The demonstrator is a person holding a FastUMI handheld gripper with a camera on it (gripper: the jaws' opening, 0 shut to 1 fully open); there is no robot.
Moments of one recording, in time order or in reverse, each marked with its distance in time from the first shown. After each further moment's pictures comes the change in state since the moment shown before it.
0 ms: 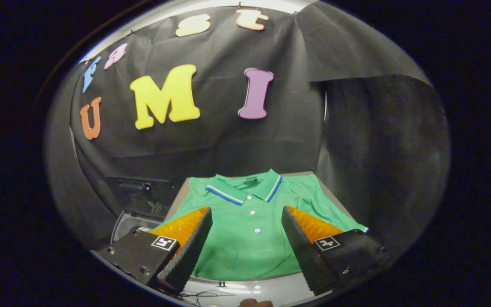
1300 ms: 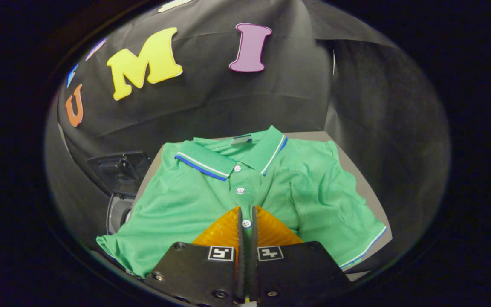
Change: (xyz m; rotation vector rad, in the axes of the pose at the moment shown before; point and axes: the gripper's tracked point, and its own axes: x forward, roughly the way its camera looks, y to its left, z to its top) arm 0.055 -0.008 -0.036 0.063 0.257 -0.003
